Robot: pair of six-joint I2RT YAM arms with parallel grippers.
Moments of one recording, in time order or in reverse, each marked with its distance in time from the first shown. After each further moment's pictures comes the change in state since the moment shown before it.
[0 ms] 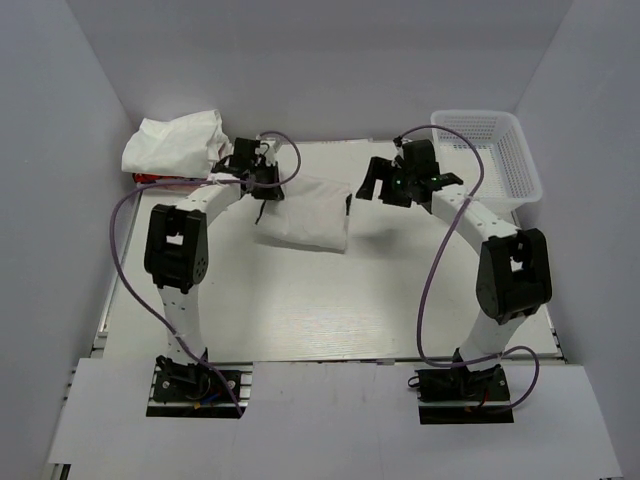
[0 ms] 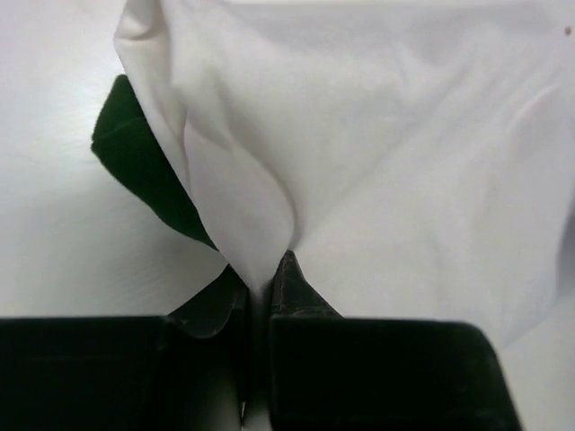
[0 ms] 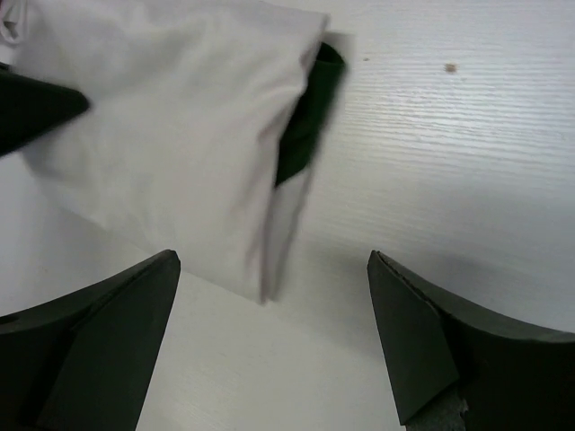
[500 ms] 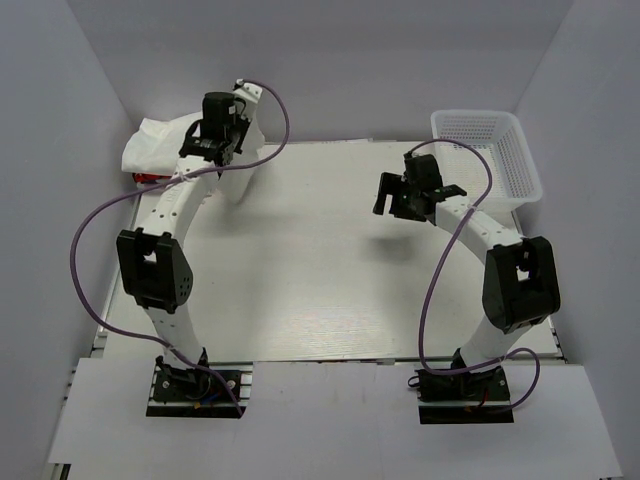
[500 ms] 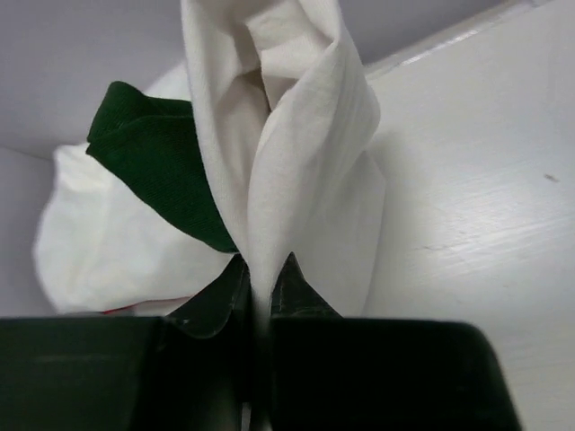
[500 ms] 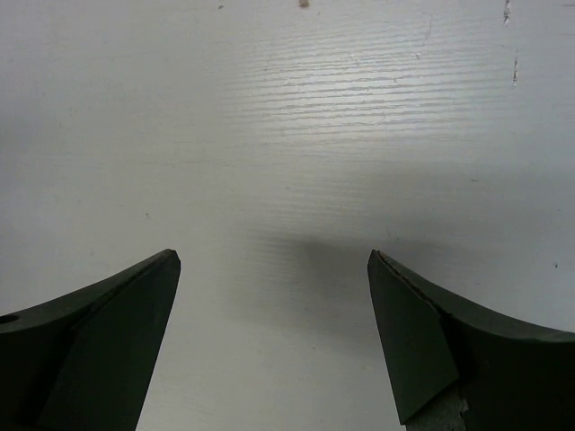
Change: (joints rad) left arm 0.024 -0.248 0.181 -0.046 -0.486 0.518; right arm -0.002 -0.096 -0.160 -0.037 0.241 -0.042
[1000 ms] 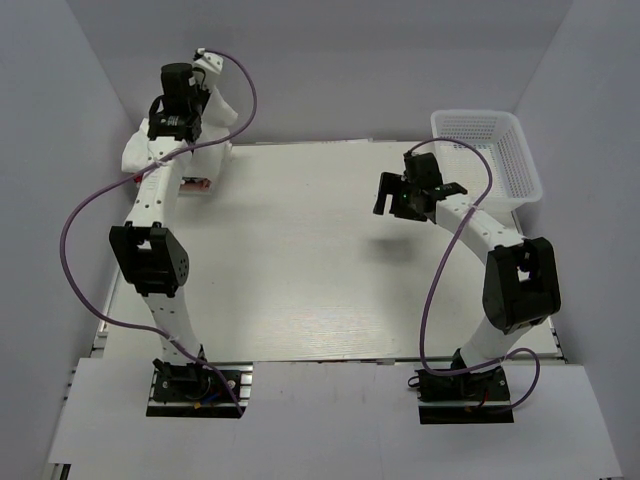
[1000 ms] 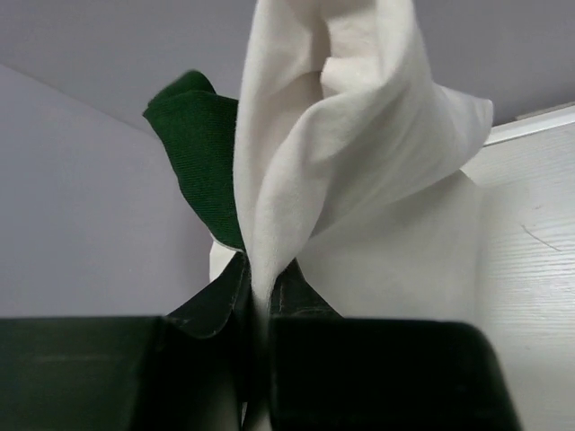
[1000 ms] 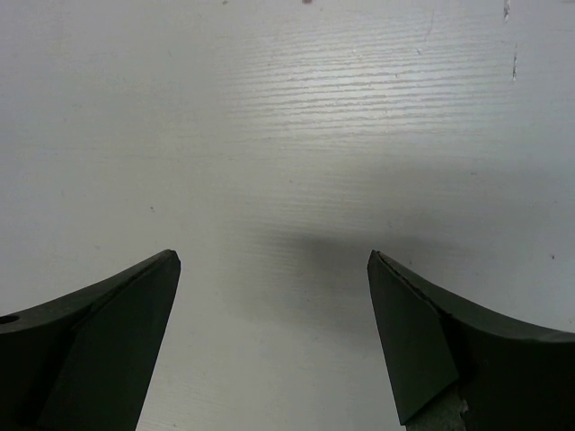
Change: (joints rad) left arm 0.159 0.133 0.329 -0.046 -0.077 0.203; right arm 0.000 -0.006 0.018 -0.048 0.005 0.000
